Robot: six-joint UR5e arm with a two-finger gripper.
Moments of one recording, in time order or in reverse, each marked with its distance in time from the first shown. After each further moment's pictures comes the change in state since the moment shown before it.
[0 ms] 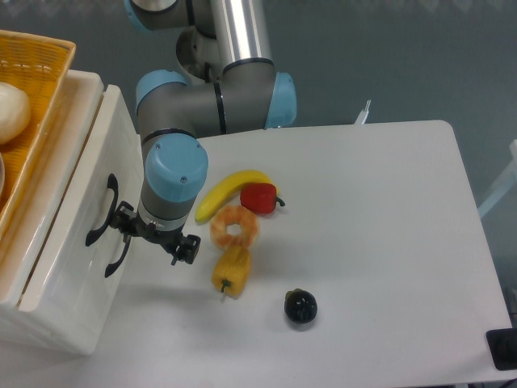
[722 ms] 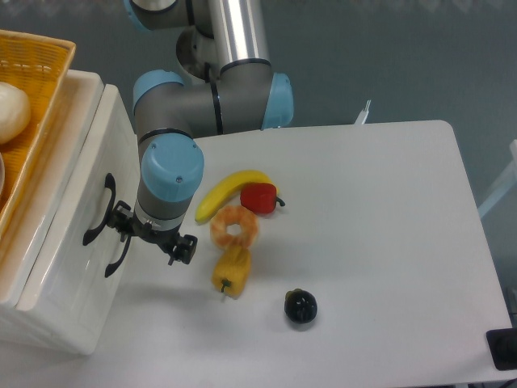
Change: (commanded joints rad) arm -0.009 0.000 -0.003 0.000 0.000 0.002
